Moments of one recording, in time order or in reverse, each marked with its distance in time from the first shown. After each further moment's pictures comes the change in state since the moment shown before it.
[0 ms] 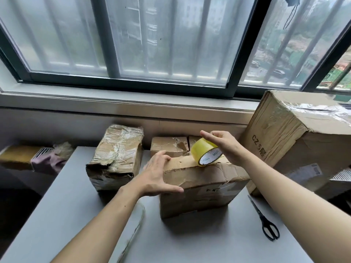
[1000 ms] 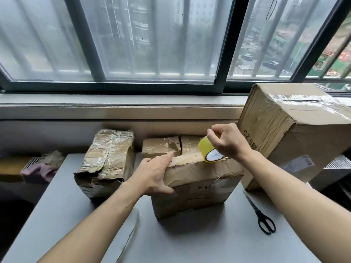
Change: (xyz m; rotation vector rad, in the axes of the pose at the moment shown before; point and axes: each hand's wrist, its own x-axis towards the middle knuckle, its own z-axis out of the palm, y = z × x) left_hand 0.033 0.023 0.004 0.431 -0.088 0.087; right_hand -0.017 0.002 -0.035 -0.610 0.313 -0.444
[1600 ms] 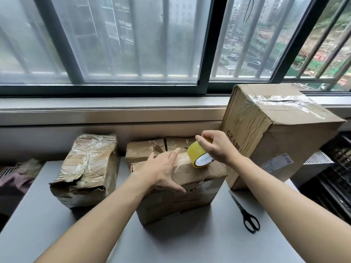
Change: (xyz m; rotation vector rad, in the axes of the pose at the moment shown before) left_hand 0.049 0.065 -0.025 0.059 -0.150 0.072; right_hand -0.008 0.035 -0.004 0.155 -0.069 0.154
